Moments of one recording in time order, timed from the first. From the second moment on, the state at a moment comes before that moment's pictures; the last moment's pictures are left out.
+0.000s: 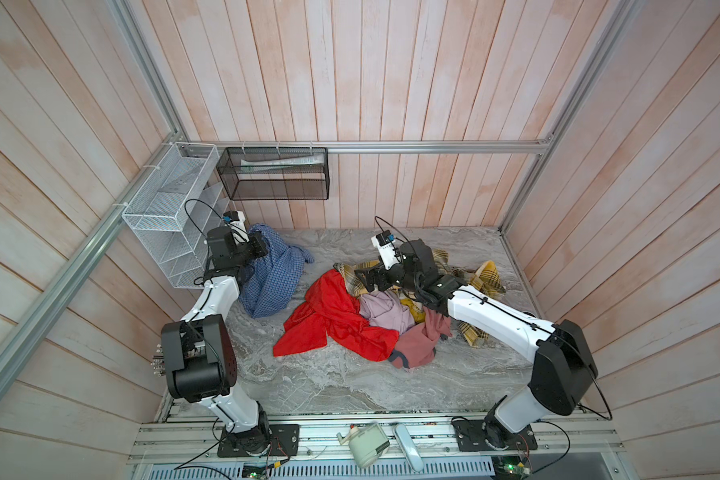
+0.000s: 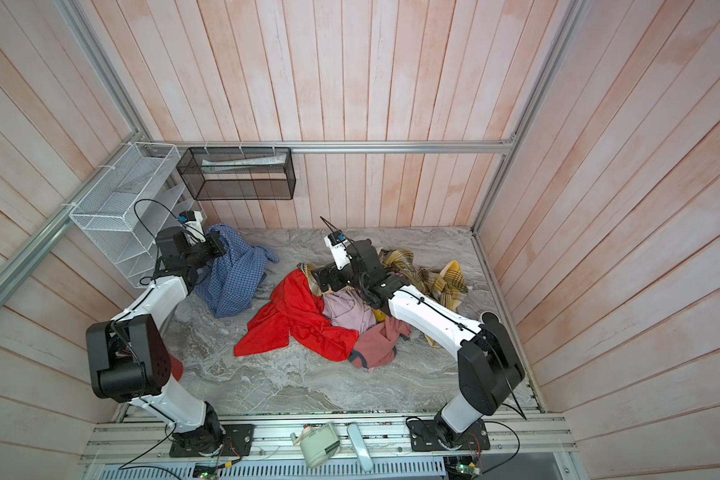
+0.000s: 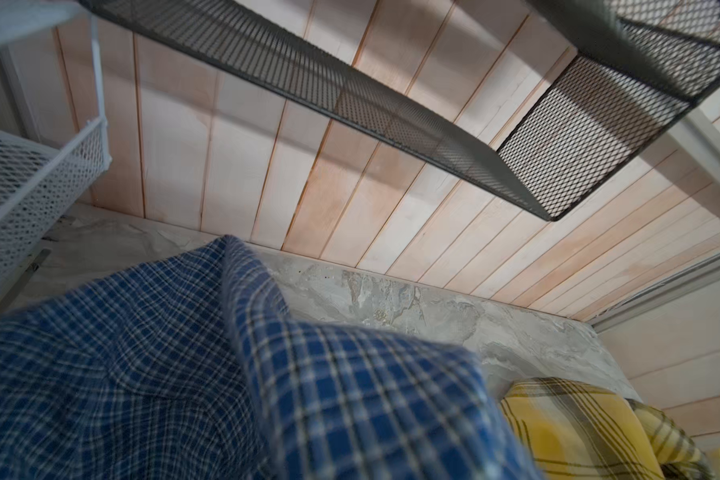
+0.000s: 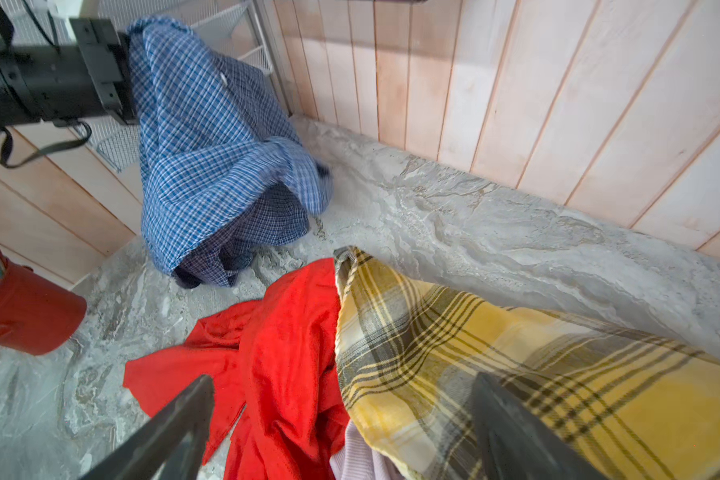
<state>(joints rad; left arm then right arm) 0.20 1.67 1.17 0.17 0.45 -0.31 0.73 1.62 1.24 -0.07 -0.13 0.12</state>
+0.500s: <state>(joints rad) 0.28 1.67 1.09 0.16 0.33 -0.36 1.06 2.02 1.55 -0.26 0.03 -0.04</state>
